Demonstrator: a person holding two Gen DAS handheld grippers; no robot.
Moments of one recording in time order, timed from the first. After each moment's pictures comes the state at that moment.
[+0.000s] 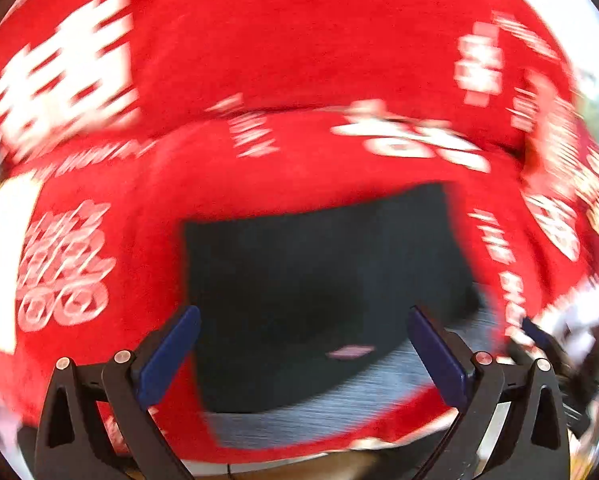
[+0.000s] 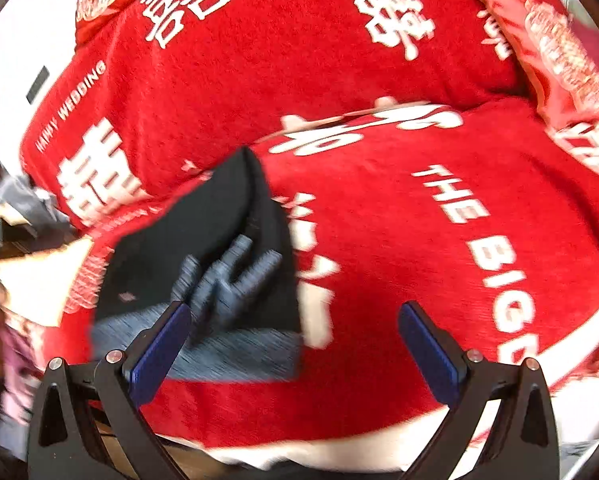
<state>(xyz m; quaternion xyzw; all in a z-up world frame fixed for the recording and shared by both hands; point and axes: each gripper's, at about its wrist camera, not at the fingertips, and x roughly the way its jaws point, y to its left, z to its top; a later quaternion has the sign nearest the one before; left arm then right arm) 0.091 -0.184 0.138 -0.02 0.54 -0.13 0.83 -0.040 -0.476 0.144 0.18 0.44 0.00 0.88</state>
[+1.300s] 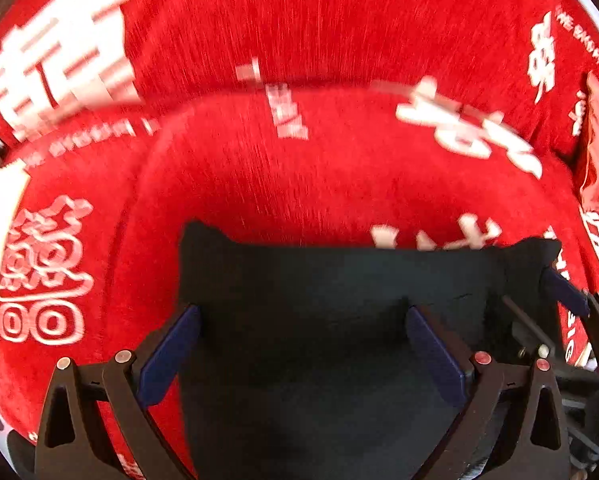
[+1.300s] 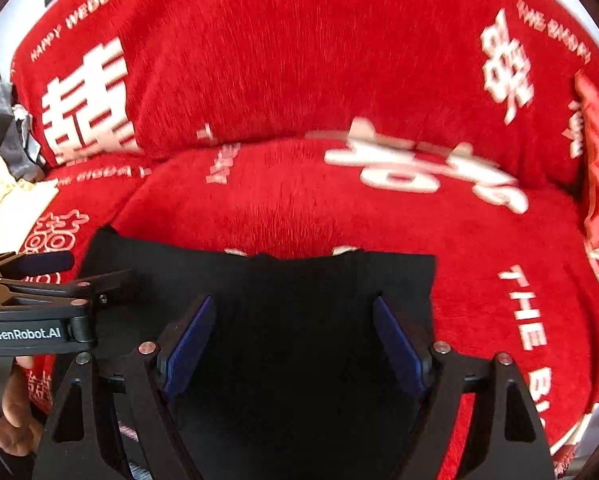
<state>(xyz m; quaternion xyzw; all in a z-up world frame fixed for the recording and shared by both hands) 0.153 -0.216 0.067 -0.01 0.57 -0.11 0.81 0.097 -0.383 0.112 0.01 0.50 0.00 0.87</state>
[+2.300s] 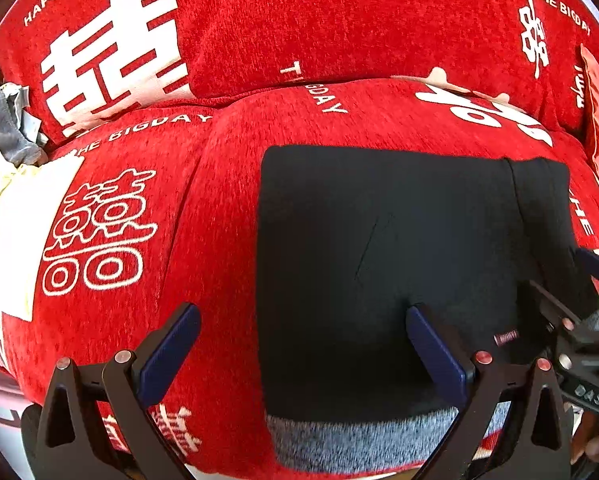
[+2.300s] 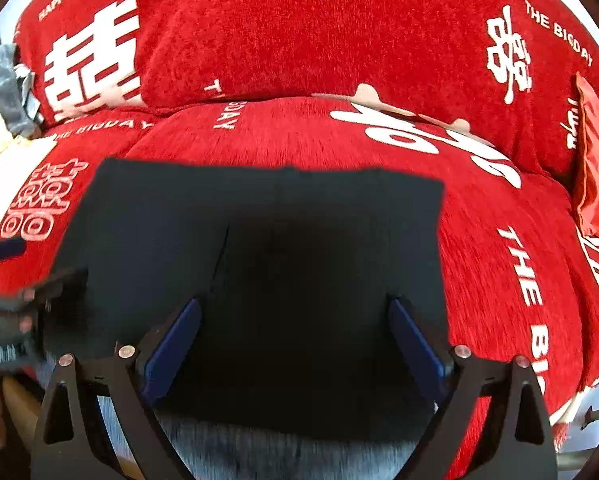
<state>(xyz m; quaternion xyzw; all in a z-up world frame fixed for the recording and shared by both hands) 0.057 -0.178 0.076 0.05 0.51 -0.07 0.85 0.037 -0.359 0.108 -0.03 0.51 -0.02 0.86</state>
